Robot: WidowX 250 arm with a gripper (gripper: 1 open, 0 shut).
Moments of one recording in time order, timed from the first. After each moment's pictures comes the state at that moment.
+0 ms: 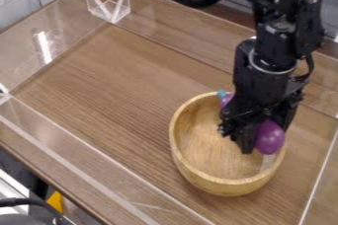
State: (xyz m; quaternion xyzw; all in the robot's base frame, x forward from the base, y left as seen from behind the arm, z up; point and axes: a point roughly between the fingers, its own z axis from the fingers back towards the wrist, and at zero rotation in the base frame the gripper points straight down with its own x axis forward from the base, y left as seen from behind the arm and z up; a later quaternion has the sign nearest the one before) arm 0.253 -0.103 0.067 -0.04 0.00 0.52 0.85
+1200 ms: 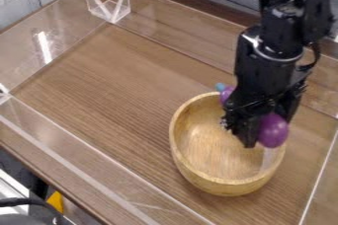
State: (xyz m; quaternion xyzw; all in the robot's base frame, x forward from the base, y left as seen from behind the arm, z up) arm 0.248 -0.107 0.083 -0.03 0.00 0.53 0.84
